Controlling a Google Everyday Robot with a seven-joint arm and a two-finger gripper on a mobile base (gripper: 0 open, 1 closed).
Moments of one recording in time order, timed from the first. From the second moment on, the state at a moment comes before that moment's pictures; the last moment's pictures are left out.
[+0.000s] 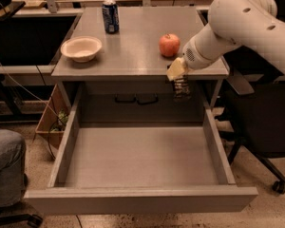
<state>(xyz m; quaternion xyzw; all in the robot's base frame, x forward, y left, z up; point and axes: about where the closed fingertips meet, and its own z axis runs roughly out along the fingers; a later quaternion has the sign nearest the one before) 0.667 -0.131 0.853 -0.24 0.93 0.09 0.28</state>
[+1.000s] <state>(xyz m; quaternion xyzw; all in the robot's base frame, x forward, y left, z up) 0.755 -0.178 0.899 -0.25 0.91 0.03 0.34</state>
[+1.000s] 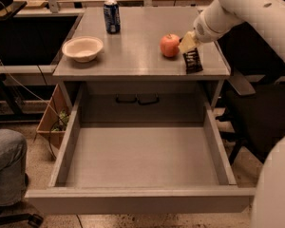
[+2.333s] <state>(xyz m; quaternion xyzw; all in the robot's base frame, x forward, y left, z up) 0.792 -0.236 0.861 -0.23 0.91 0.00 0.34</state>
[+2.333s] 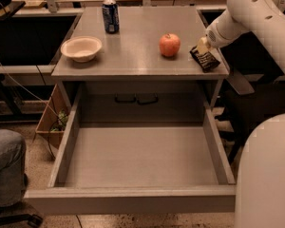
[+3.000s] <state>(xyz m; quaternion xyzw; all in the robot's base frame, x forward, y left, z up) 0.787 -0.227 0.871 -0.25 0.90 0.04 0.35</state>
